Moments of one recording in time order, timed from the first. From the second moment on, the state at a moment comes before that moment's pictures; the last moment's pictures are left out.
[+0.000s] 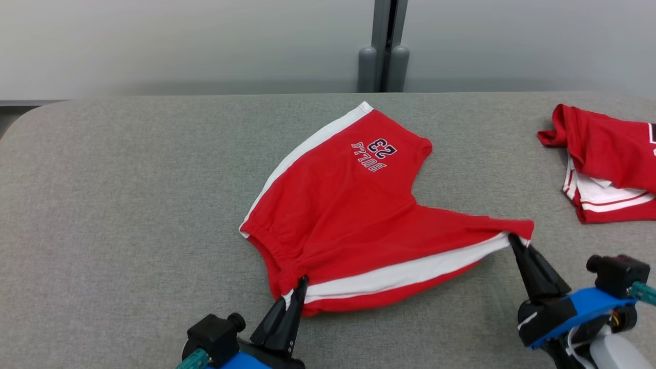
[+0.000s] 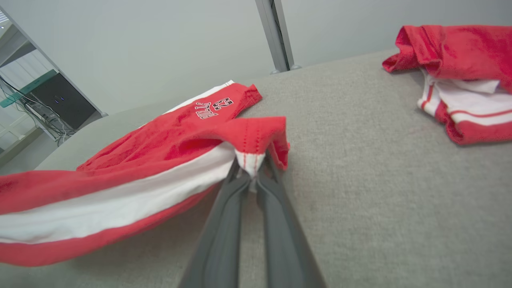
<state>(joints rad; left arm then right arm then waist) -0.04 0.18 -0.56 0.19 -0.57 -0.13 -0.26 -0.15 -0.32 0.25 0.32 0.66 0.13 -0.17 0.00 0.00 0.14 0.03</state>
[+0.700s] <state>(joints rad) -0.42 0.08 -0.48 0.30 -0.68 -0.13 -0.26 -0.92 -0.29 0.33 0.73 0.51 0.13 -0.01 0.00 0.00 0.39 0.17</state>
